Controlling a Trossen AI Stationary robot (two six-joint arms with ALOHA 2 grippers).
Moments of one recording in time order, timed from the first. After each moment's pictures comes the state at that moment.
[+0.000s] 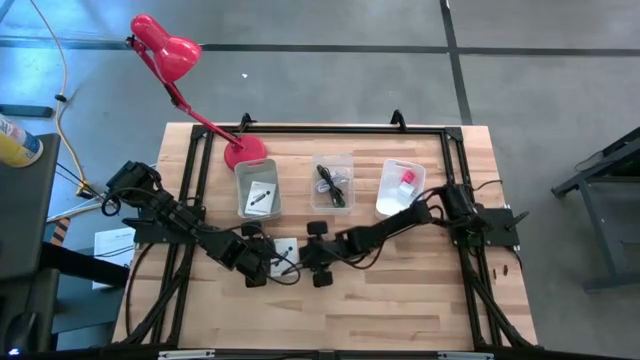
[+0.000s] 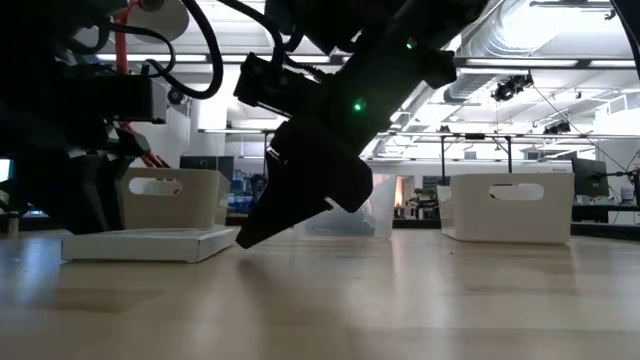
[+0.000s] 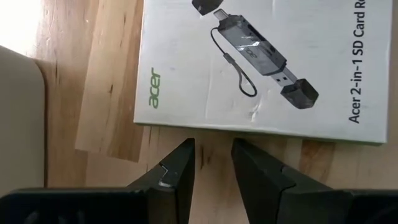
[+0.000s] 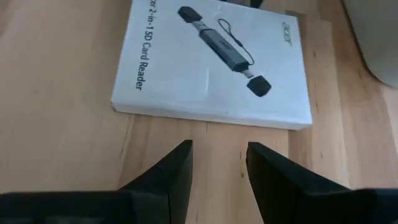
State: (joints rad) left arm -0.43 1.59 0.71 -0.45 -0.36 -0.61; right arm 0.25 2.16 1.38 -0.06 0.22 -0.01
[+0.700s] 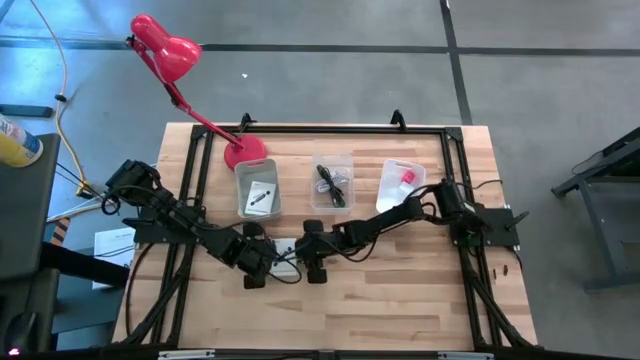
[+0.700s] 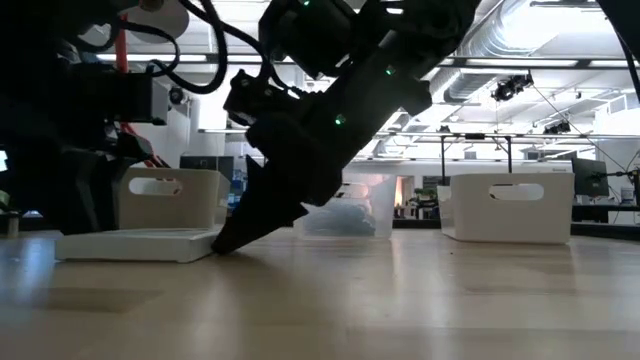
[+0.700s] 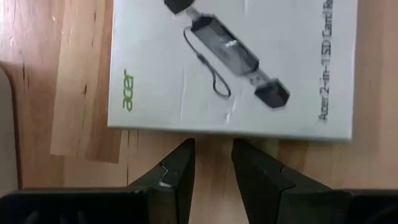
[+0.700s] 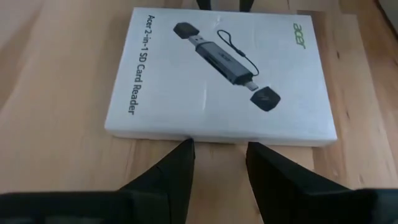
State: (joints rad) left arm -0.38 1.58 0.71 -0.43 -0.29 -0.55; right arm 0.20 2.22 1.38 0.02 0.05 0.07
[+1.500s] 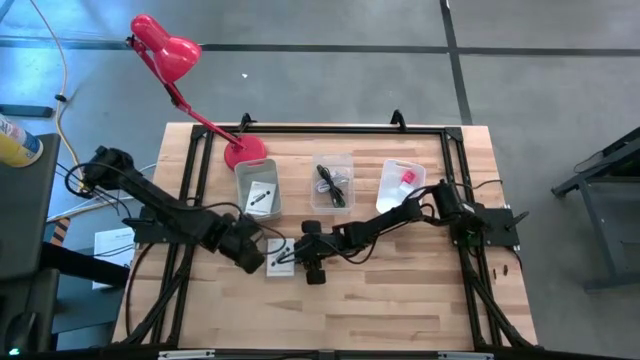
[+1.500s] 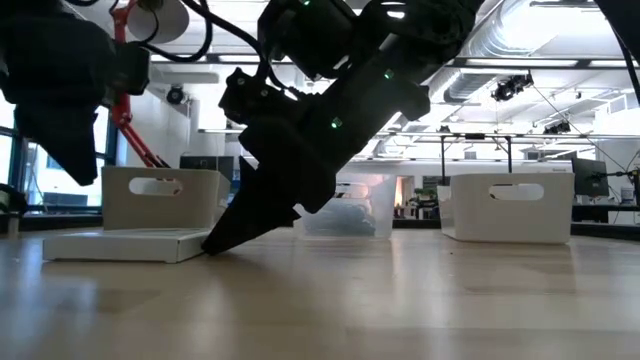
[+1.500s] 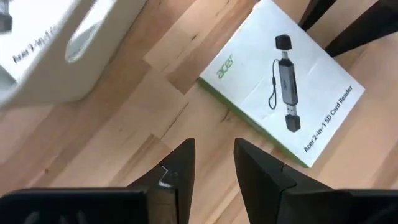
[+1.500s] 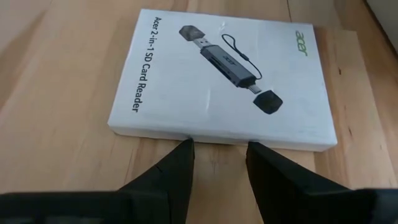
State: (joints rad) left arm -0.37 1.28 0.70 -0.72 -0.27 -1.17; right arm 0.20 2.23 1.38 0.09 0.07 0.04
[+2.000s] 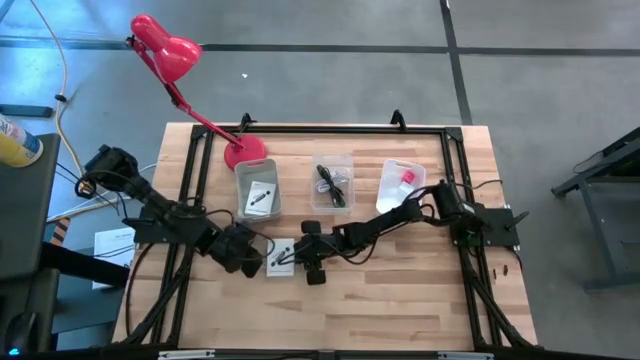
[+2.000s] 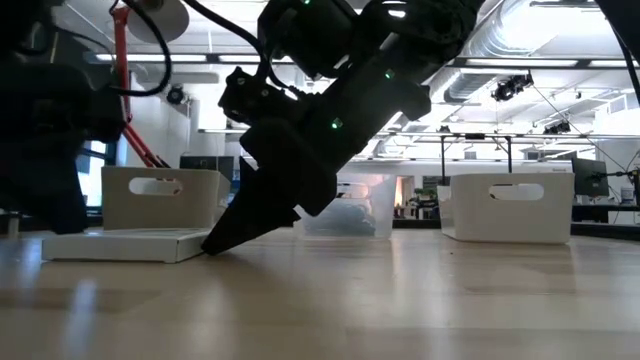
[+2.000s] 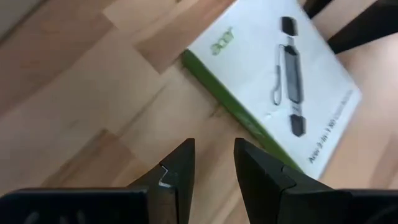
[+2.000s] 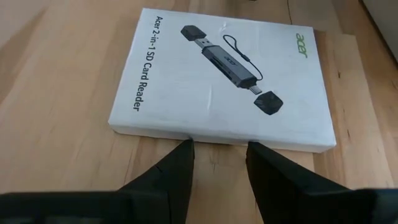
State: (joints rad) left arm -0.46 1.28 0.41 -0.21 -0.33 -1.33; right arm 0.20 2.23 1.38 0.09 0.08 0.02
